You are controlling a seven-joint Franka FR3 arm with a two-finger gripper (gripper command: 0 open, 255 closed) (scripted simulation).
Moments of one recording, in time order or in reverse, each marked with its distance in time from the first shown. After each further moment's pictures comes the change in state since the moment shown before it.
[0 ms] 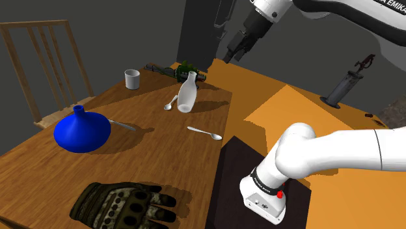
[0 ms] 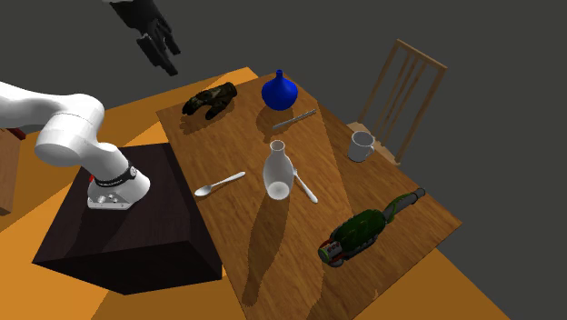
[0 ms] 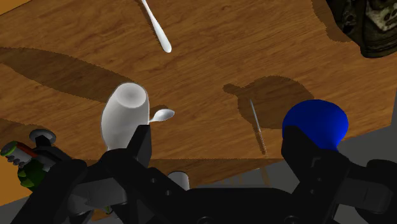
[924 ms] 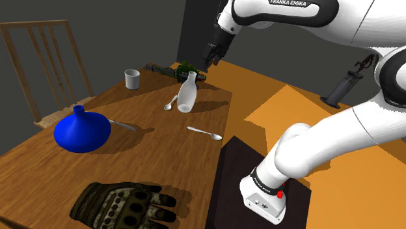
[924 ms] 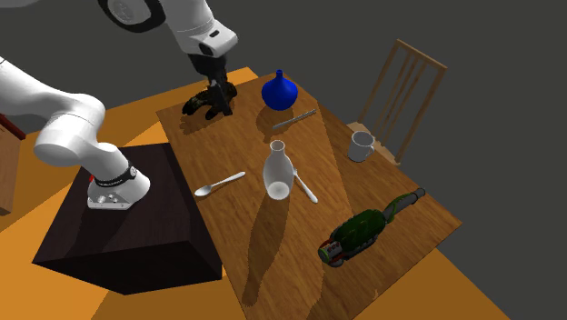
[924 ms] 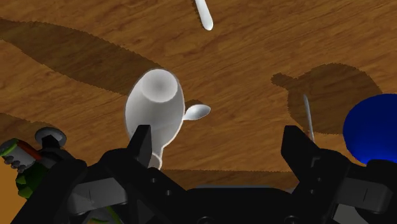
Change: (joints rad) arm -0.025 0.410 -0.090 0.098 -0.053 0.214 -0.113
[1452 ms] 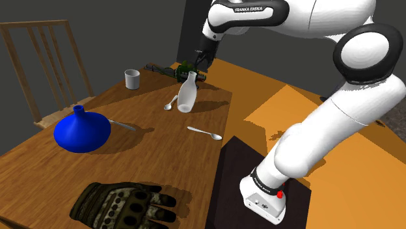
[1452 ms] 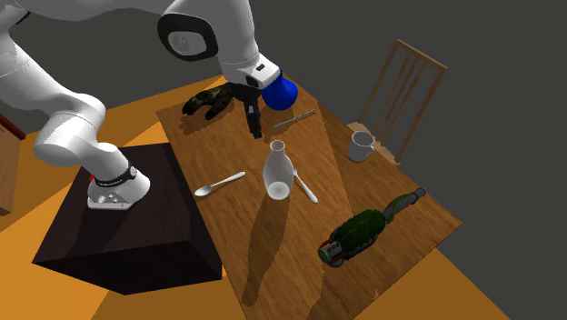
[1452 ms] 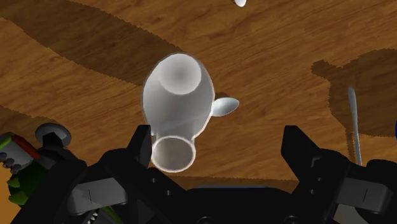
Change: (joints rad) arm -0.012 0.287 -0.038 0.150 -0.003 0.075 -0.054
